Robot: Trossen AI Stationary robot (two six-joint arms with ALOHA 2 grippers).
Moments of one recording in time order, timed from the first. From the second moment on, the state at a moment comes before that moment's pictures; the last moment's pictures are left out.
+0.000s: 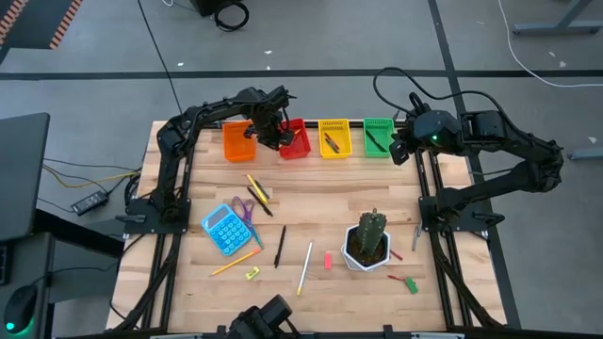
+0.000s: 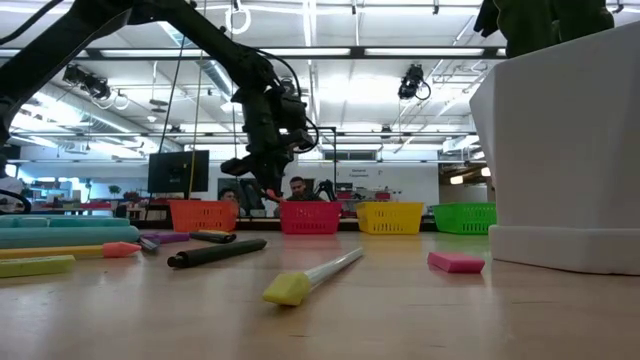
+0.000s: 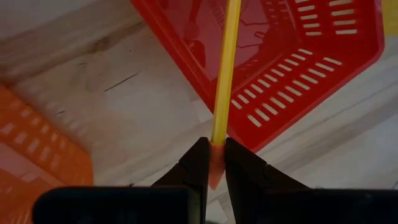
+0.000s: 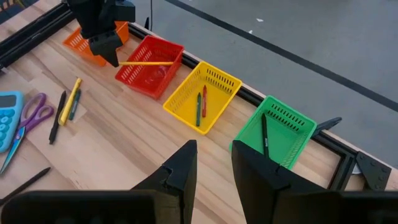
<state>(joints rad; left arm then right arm) 0.70 2.09 1.69 -1.02 0.27 -0.49 -0.13 1.04 1.46 -1.30 0.52 0.64</state>
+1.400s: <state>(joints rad) 0.58 2.09 1.82 -0.80 0.41 -0.32 -0.13 1.04 1.46 -1.29 0.52 0.66</state>
